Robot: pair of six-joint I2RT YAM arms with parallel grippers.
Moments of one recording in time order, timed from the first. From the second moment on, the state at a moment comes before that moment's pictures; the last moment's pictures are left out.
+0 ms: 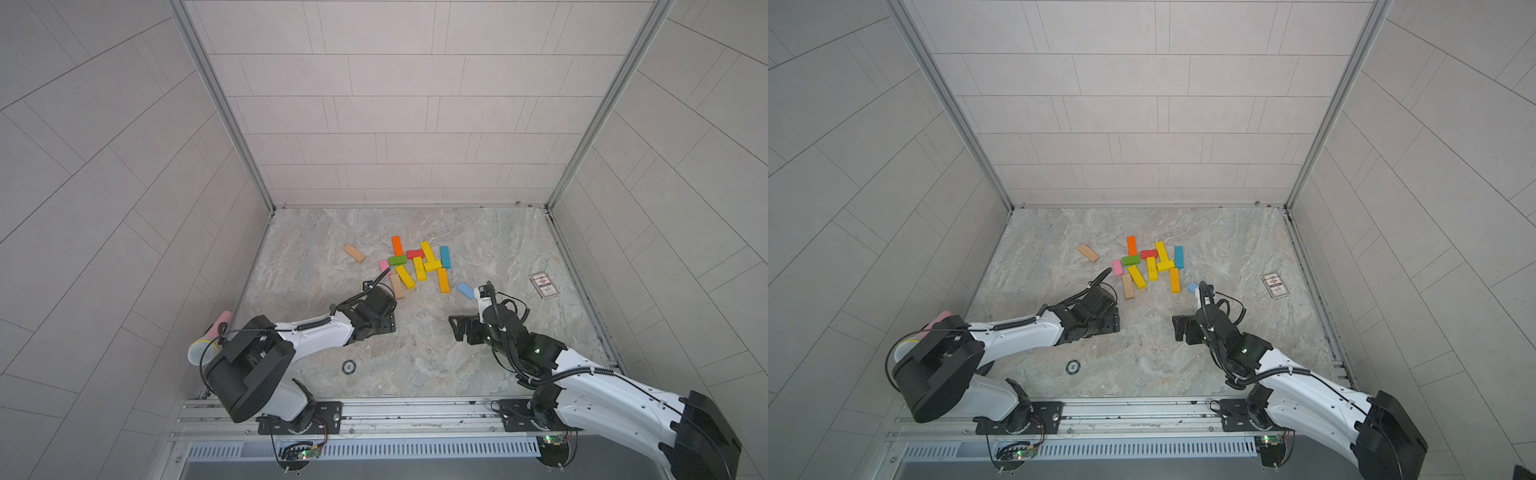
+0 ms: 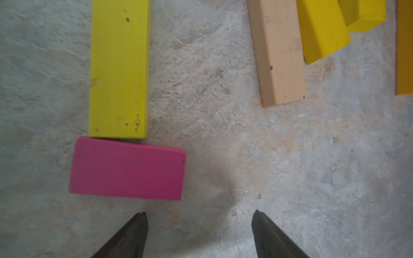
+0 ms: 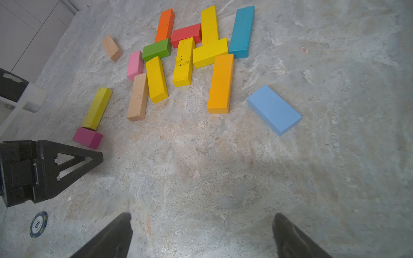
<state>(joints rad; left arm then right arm) -0.73 1.46 0.64 -0.25 -0.15 -0.79 0.74 0.86 0.38 -0.20 0.21 0.61</state>
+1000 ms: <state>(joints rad) -0.74 1.32 0.66 -0.31 -0.13 -0.79 0.73 0.83 0.37 -0.20 0.21 0.61</state>
